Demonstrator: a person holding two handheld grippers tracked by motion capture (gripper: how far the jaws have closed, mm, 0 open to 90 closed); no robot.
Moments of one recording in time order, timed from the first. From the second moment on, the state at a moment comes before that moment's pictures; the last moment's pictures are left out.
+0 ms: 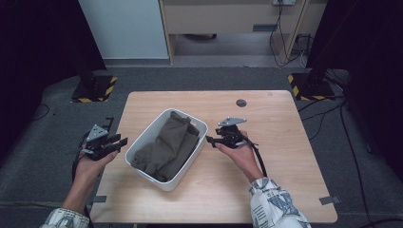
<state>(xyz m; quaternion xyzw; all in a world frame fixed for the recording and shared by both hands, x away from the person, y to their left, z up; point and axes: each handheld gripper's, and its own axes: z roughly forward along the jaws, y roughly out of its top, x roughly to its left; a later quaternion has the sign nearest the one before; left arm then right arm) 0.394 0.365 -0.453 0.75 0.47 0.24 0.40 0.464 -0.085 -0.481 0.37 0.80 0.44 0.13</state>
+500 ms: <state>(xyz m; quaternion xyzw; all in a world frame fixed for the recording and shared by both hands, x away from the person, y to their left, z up) 0.391 0.357 -0.473 0.77 0.47 0.22 0.39 0.462 -0.084 -0.487 0.38 0.81 0.44 0.13</state>
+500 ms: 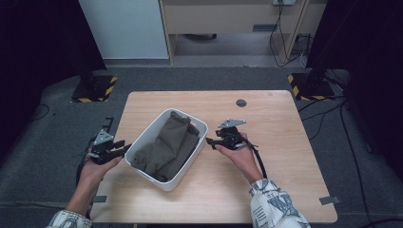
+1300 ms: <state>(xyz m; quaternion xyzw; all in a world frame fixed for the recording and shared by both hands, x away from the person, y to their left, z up) 0.366 0.321 -0.479 0.79 0.42 0.18 0.40 0.465 -0.093 -0.490 0.39 0.80 0.43 0.13</state>
